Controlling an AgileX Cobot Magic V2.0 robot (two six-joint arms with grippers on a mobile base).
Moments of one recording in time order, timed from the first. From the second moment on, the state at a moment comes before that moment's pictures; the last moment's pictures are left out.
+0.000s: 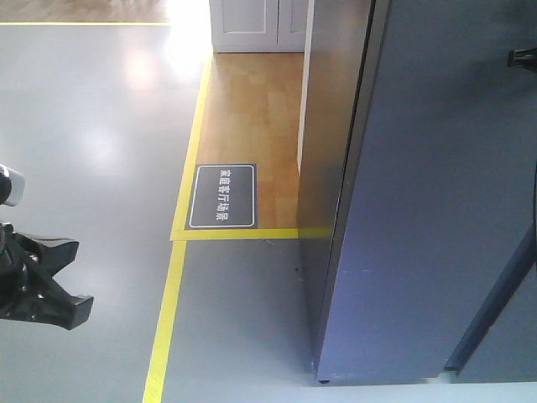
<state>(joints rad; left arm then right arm) -0.54 0.93 -0.74 0.29 0.60 -0.32 -0.21 1.84 -1.67 -0.27 0.38 0.16</state>
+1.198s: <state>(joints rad) -0.54 0.93 -0.74 0.29 0.60 -0.32 -0.02 0.89 -0.83 0.02 0.84 -0.11</state>
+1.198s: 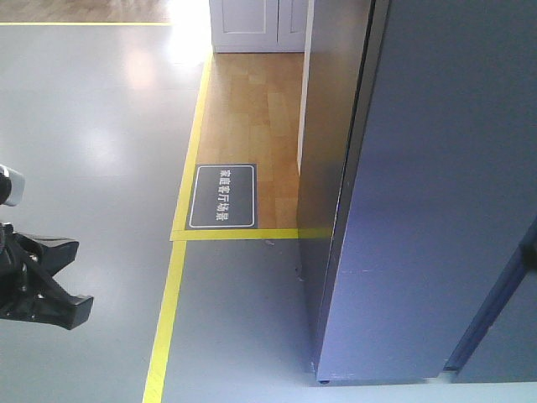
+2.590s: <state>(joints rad) -0.54 0.93 -0.74 0.29 0.60 -0.32 -0.02 0.26 -0.61 0.02 1.21 -0.10</state>
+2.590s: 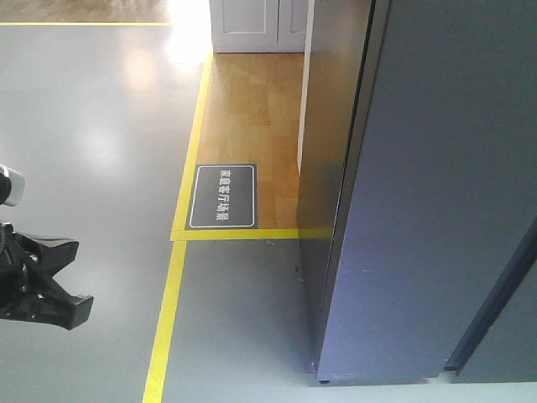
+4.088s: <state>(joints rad) 0.03 0.01 0.01 0.03 0.14 -0.15 -0.02 0.26 -0.61 0.02 1.21 -0.10</state>
